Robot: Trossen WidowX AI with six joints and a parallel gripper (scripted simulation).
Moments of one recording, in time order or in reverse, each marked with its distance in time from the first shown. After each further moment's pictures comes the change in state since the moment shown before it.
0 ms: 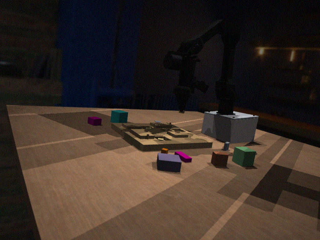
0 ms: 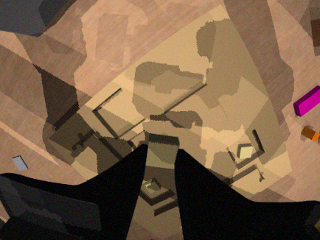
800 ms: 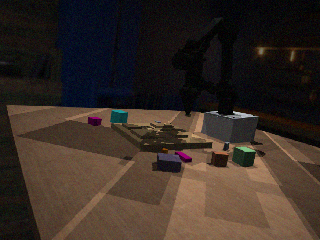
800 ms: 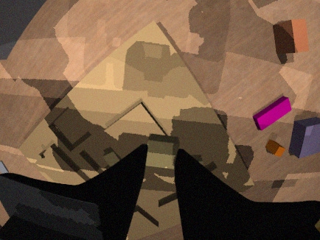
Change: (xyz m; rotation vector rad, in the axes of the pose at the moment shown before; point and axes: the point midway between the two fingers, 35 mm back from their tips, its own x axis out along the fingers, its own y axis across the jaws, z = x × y) arm -0.002 -0.073 0.034 0.001 -0.005 -0.004
